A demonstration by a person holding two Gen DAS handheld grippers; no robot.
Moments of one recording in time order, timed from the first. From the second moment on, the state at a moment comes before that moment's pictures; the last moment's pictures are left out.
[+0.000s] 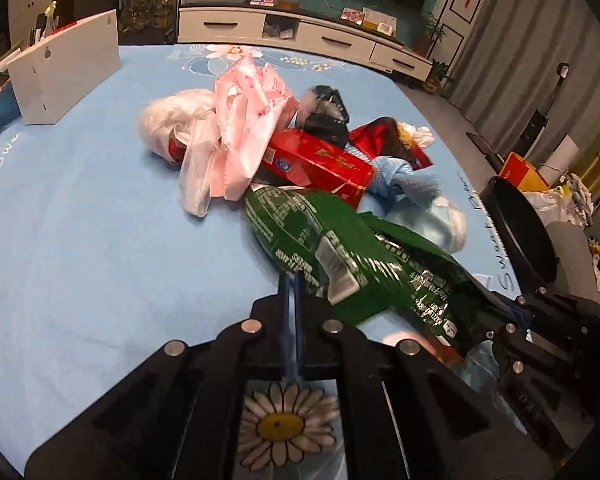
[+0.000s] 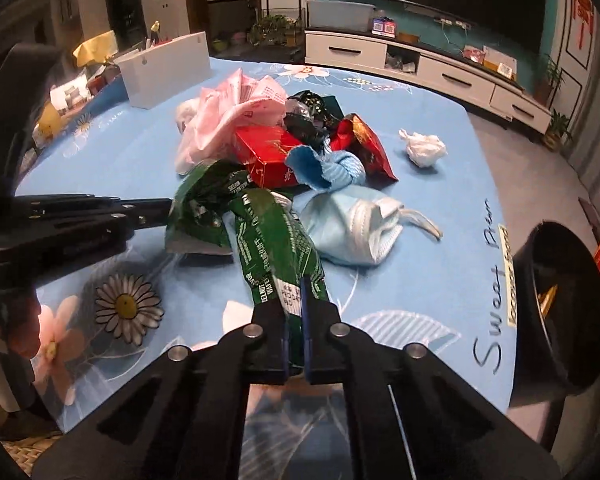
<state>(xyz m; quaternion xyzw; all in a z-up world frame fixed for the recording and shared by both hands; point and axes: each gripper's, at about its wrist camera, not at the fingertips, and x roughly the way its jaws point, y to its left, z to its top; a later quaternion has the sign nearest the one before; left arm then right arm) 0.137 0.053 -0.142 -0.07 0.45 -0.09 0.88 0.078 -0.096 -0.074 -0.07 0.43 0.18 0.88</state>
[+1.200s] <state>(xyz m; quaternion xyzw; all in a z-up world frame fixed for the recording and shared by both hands) 0.148 0.013 -0.135 0.01 0.44 -0.02 0.90 0.006 -0.207 -0.014 0.10 0.36 0.13 0.92</state>
